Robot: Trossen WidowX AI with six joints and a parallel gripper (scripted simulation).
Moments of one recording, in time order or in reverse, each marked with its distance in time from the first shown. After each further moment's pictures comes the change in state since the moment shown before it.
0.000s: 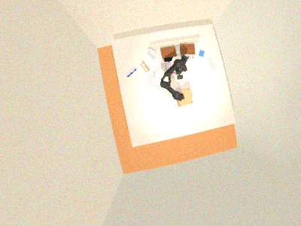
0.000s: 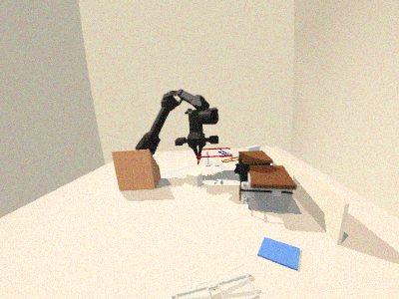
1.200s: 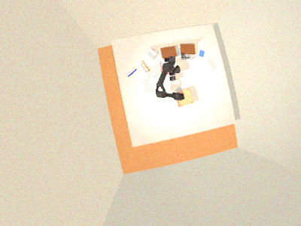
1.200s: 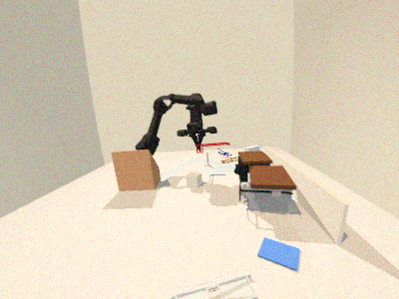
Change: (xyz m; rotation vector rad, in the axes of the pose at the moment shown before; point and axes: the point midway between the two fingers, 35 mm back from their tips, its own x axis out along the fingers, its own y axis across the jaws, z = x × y) arm -0.031 -0.005 -0.069 0.098 -0.241 0.035
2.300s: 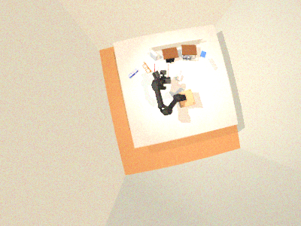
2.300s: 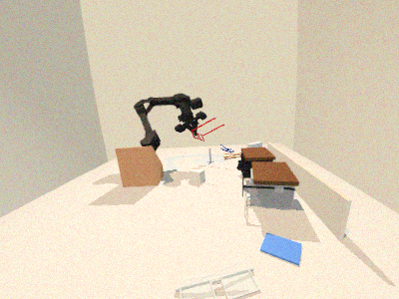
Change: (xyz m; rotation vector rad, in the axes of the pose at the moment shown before) arm -0.056 -0.060 -0.096 0.189 -0.159 0.352
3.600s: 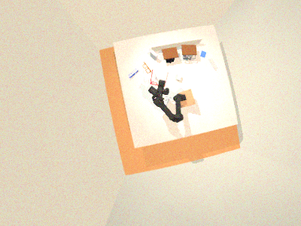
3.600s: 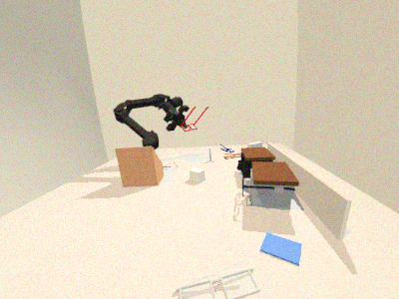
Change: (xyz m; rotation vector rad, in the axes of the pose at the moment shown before) arm -0.072 -0.057 -0.015 0.252 0.216 0.279
